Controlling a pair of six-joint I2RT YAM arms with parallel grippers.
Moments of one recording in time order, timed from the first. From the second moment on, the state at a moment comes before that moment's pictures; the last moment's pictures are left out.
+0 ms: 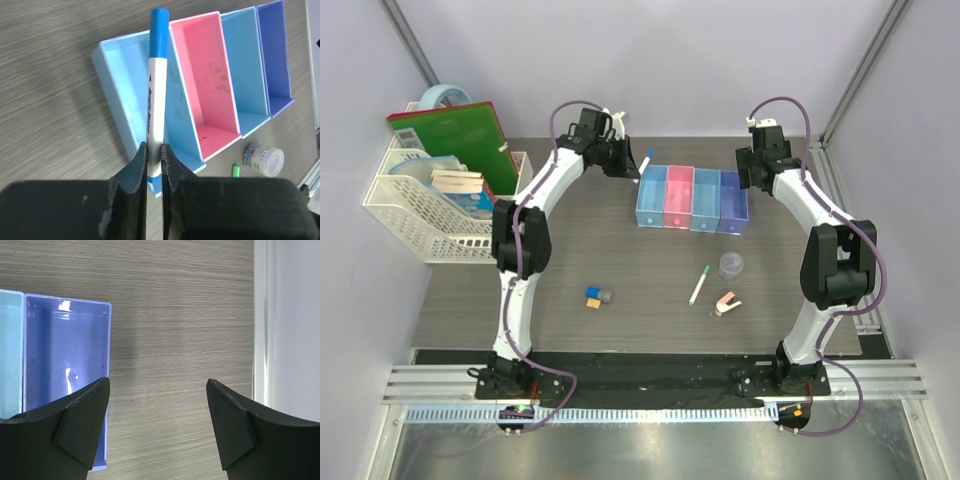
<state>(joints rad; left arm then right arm) -0.34 2.27 2.11 -0.63 0.48 -0.28 0.12 1.82 1.47 -0.39 0.34 -0.11</state>
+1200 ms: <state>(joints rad) -0.38 2.39 2.19 -0.58 0.48 -0.37 0.09 1.77 1.41 -0.36 0.47 -0.10</state>
